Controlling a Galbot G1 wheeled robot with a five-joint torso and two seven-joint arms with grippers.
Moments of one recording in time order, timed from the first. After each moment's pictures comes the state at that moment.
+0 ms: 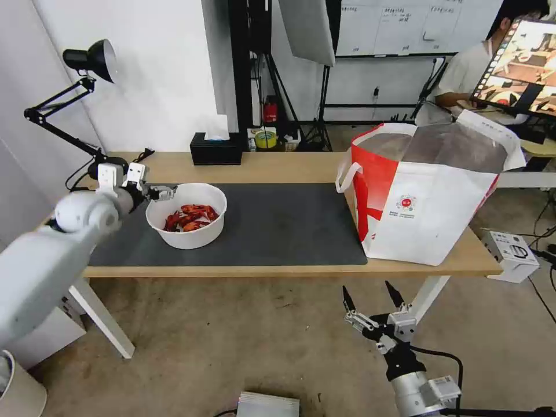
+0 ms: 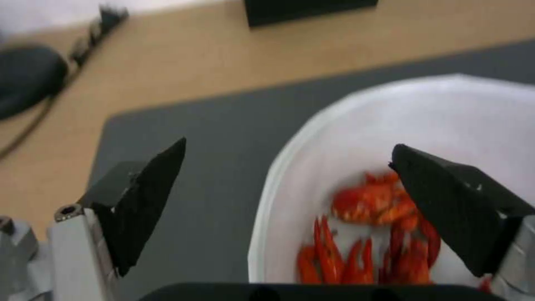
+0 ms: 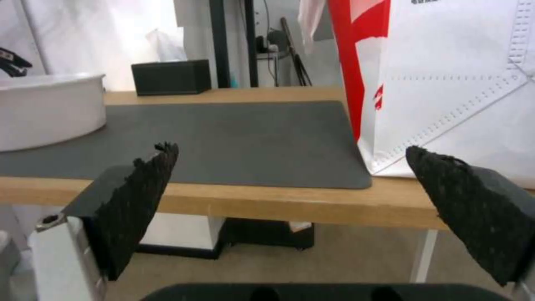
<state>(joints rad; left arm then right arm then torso) 0.34 -0.65 0.09 -1.44 -1.00 0.66 -0.08 -1.76 1.23 0.41 2.13 0.24 0.24 0.09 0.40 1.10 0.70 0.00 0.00</state>
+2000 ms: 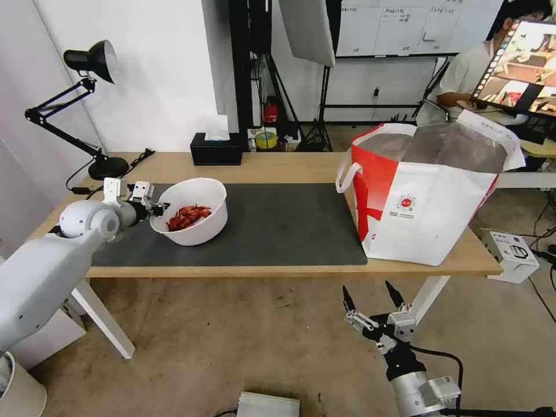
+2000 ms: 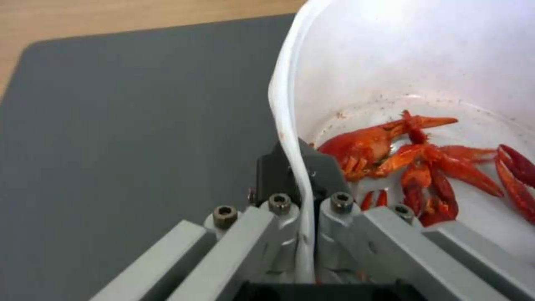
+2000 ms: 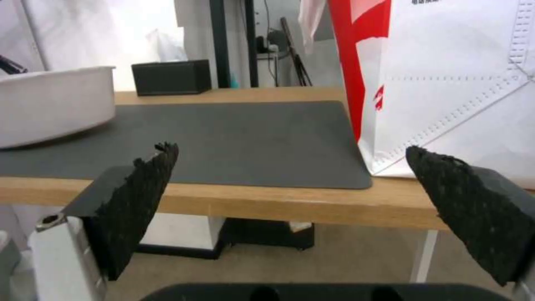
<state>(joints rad) 0.45 -0.67 0.04 -1.41 -1.00 0.62 0.02 -1.76 1.23 0.41 2.13 0.24 0.24 0.09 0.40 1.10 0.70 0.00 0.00</state>
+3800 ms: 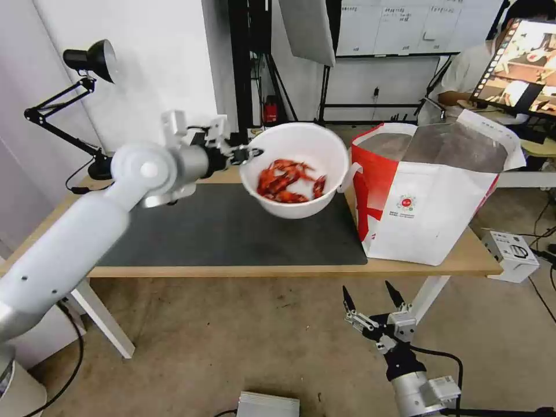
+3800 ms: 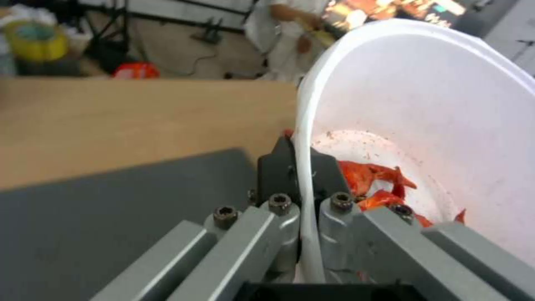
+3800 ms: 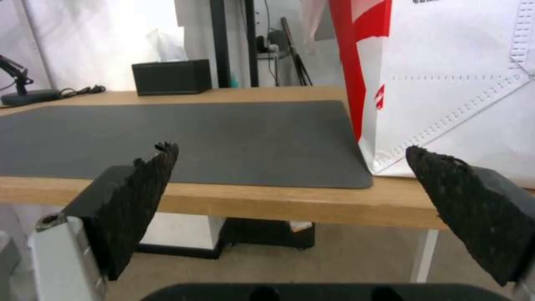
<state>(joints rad) 0.08 -0.87 0.22 -1.73 -1.67 0.62 -0.34 -1.76 1.23 0.41 2.13 0.24 0.24 0.09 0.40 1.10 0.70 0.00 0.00</state>
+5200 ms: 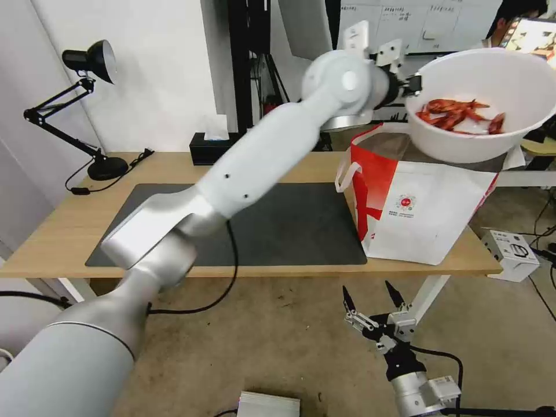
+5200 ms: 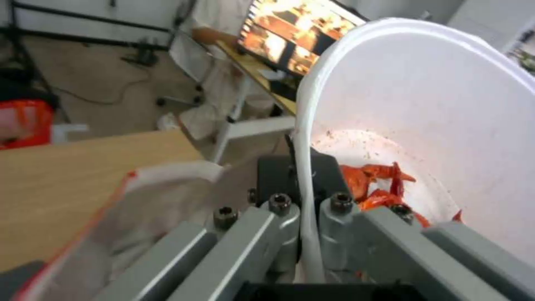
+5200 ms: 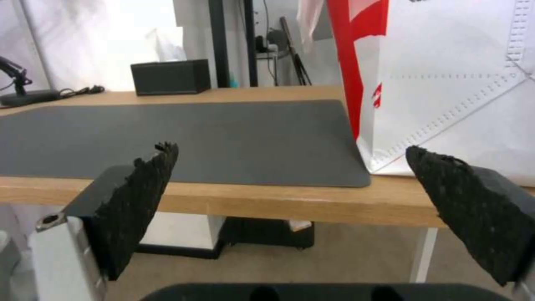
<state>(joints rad) -0.29 -1.60 0.40 -1.19 -1.58 0.49 -0.49 -1.76 1.23 0.41 2.13 0.24 0.24 0.09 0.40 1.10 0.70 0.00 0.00</state>
